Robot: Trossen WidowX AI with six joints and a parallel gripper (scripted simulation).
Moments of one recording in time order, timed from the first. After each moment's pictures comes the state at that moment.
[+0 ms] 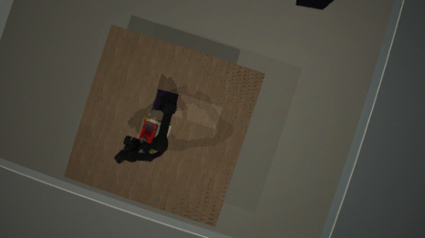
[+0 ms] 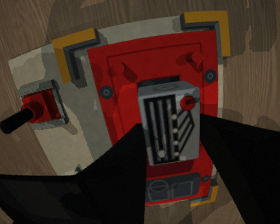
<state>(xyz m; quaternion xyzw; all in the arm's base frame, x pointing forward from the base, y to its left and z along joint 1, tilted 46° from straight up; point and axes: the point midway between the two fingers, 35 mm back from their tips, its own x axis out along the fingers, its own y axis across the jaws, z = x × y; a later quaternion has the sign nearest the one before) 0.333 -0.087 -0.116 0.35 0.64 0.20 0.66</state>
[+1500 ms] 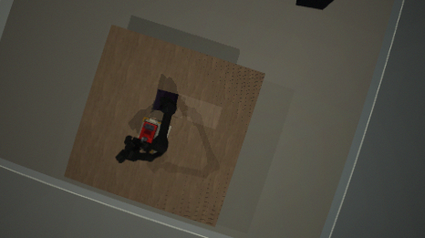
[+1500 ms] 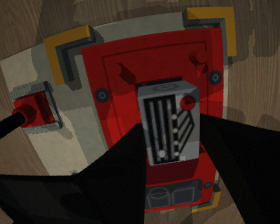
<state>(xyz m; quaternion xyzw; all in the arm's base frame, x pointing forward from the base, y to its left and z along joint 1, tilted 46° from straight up) 0.334 -0.080 -0.124 0.34 0.64 0.20 0.66</state>
